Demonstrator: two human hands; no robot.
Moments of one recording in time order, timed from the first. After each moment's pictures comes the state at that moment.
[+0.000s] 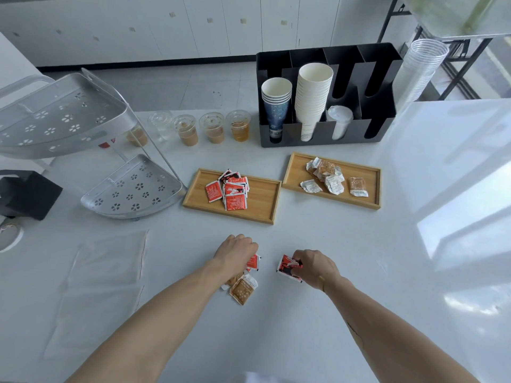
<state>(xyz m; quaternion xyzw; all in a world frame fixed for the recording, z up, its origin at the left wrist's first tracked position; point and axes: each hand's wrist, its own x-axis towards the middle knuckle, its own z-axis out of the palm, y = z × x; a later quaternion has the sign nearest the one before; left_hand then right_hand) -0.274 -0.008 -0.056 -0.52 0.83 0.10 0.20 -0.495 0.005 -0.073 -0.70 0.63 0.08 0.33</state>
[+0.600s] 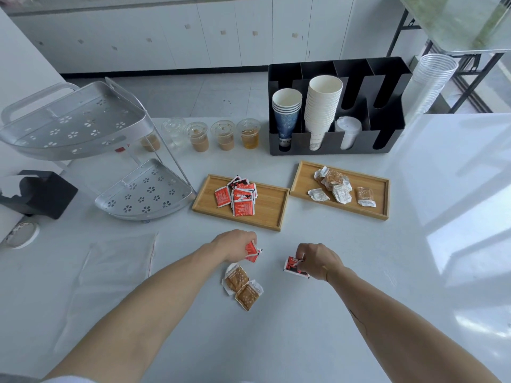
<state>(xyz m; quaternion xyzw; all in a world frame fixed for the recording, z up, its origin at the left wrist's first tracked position) -0.251 -0.039 -0.027 -0.59 0.73 0.28 0.17 -0.487 -0.025 -0.047 -0.69 0.62 0.11 0.34</state>
